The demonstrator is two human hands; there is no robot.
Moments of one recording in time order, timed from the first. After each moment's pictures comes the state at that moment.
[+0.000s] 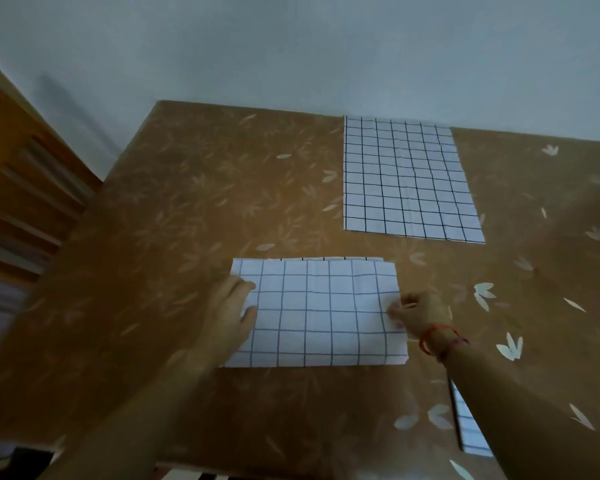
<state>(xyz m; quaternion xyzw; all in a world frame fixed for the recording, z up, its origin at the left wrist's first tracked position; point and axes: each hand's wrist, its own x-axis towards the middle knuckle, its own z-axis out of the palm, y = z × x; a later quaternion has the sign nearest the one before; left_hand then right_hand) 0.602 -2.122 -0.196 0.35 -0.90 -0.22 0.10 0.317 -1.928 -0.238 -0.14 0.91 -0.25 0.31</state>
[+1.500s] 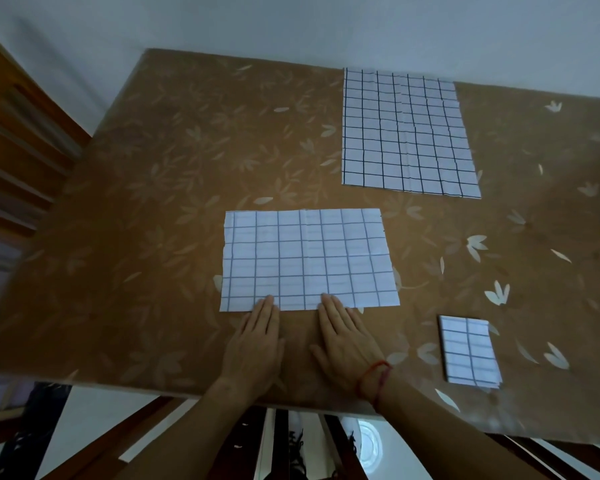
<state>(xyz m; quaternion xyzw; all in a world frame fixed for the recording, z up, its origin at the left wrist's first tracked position) 0.645 -2.007 -0.263 0.29 -0.94 -0.12 -0.09 0.487 -1.890 -0.263 -0.57 0.80 0.06 0.18</state>
